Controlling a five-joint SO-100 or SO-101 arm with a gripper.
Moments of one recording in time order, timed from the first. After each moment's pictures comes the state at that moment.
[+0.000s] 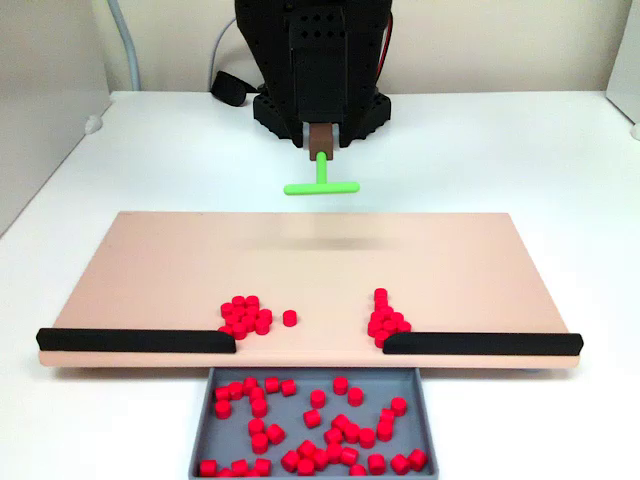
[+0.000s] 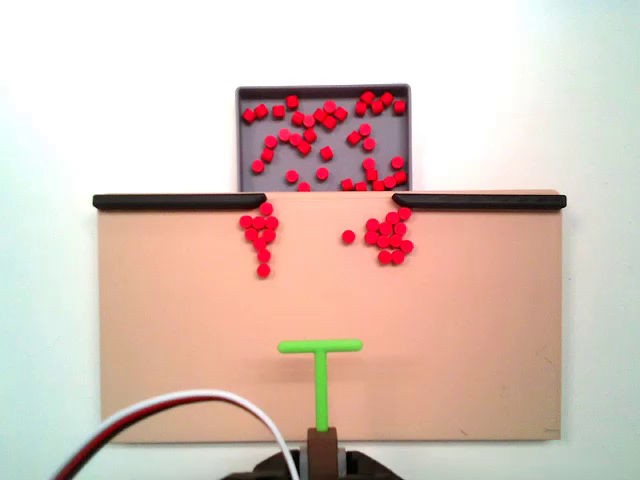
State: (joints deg) arm 1.8 99.9 101.1 88.4 -90.2
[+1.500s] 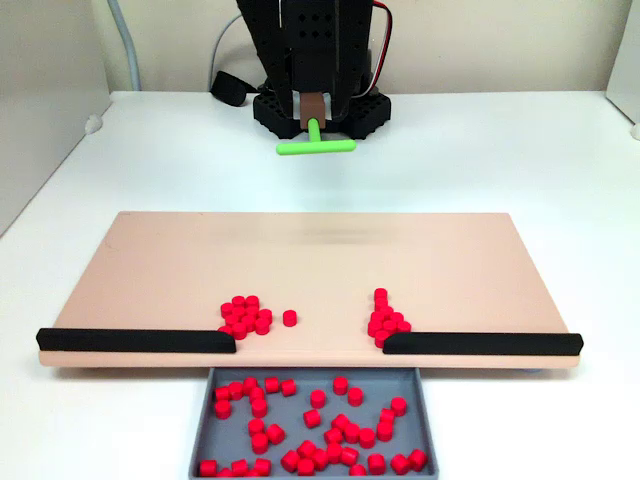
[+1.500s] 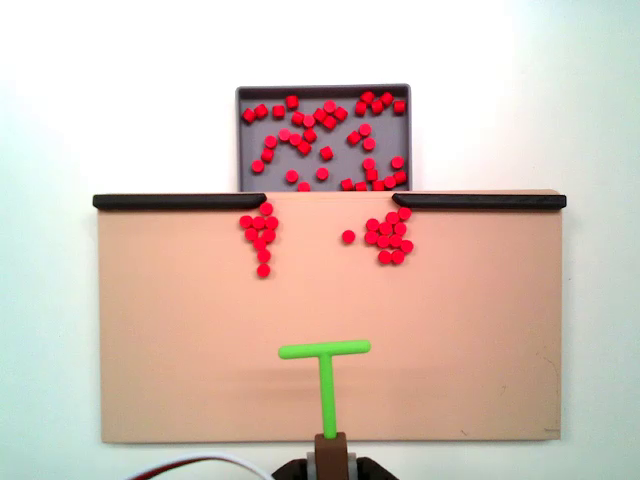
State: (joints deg) arm 2.8 105.5 101.2 88.1 -93.6
